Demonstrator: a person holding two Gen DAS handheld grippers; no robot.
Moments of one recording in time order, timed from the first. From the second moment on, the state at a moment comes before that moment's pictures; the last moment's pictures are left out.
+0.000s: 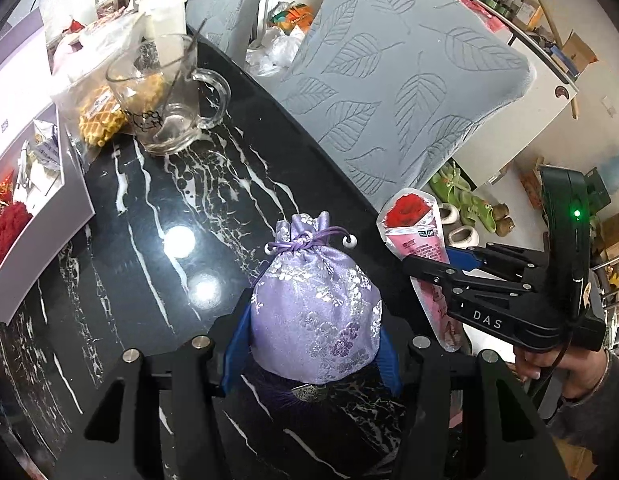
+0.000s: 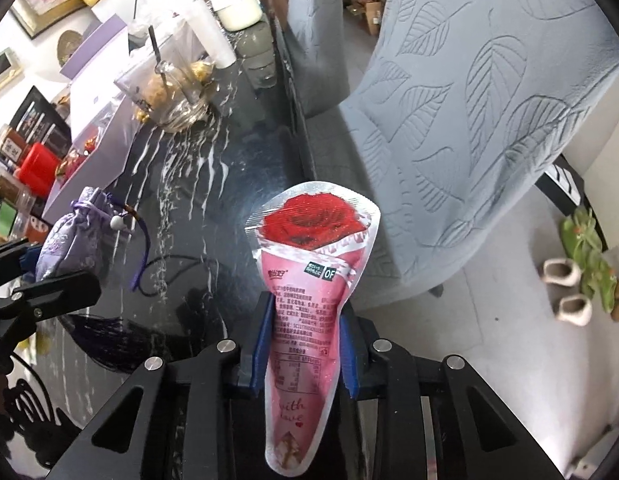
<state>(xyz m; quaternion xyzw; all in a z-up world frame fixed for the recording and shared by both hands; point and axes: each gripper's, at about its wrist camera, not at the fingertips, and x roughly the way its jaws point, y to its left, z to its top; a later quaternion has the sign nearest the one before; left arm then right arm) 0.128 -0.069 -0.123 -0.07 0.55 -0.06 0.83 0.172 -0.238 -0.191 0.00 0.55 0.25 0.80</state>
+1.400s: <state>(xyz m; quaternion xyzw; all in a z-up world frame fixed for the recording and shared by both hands) -0.023 0.028 -0.029 -0.15 0.47 0.12 0.86 0.063 -0.087 -0.095 -0.14 0.50 0.45 0.72</state>
